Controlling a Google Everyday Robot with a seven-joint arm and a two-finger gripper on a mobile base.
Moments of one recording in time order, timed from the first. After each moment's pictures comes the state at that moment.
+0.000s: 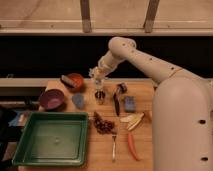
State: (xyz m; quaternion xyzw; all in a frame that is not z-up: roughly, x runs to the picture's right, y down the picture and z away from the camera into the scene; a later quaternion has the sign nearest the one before) arm -0.047 -0.075 0.821 -0.34 -0.07 0.57 0.74
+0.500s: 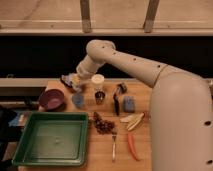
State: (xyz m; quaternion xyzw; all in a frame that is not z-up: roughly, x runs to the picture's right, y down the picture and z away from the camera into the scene) arm -0.155 -0.031 0.761 -0.39 -0.13 0.45 0.79
